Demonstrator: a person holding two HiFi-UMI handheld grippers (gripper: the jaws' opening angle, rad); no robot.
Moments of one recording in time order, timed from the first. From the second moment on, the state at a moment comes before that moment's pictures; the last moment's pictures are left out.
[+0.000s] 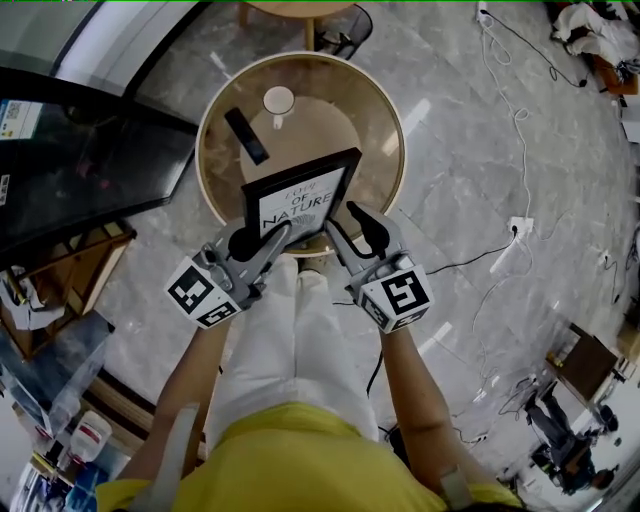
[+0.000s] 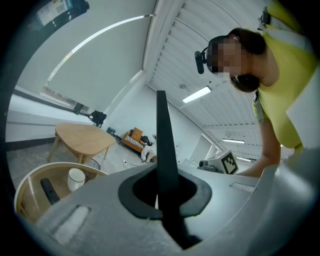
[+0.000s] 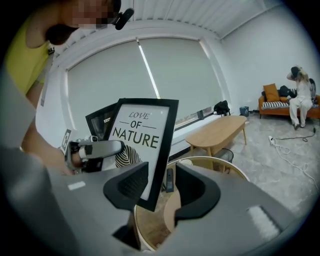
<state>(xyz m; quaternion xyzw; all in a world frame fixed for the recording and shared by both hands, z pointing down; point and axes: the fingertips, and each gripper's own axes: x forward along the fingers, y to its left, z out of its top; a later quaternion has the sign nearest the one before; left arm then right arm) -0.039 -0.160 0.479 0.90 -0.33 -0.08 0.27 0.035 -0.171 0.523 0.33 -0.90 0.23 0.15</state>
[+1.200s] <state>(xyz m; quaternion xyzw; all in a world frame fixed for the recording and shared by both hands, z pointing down) -0.031 -0.131 0.625 0.87 -0.32 -0.03 0.38 0.055 -0.118 0.613 0.21 -0.90 0.38 0.07</state>
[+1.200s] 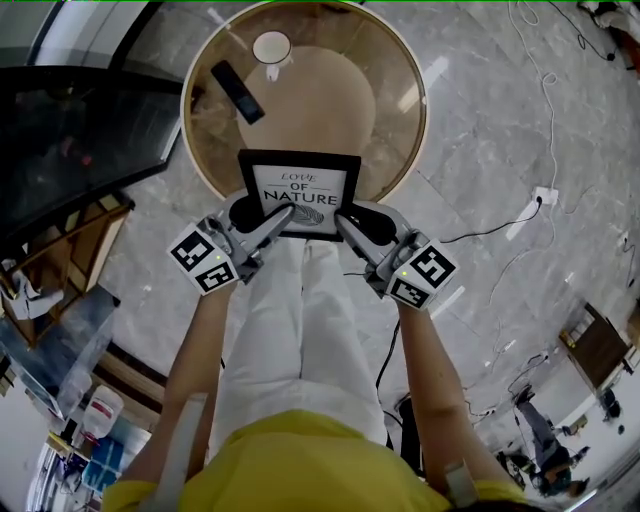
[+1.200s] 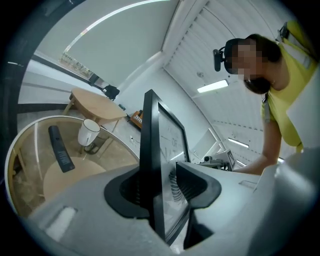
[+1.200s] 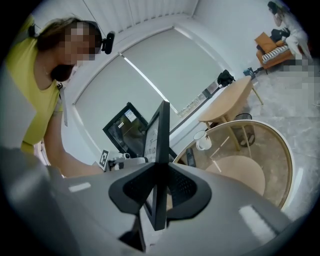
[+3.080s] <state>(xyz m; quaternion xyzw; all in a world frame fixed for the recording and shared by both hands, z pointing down) -0.051 -0.148 0.846 0.75 -0.35 0.16 0.54 0.064 -0.148 0.840 0.31 -0.75 0.51 0.28</state>
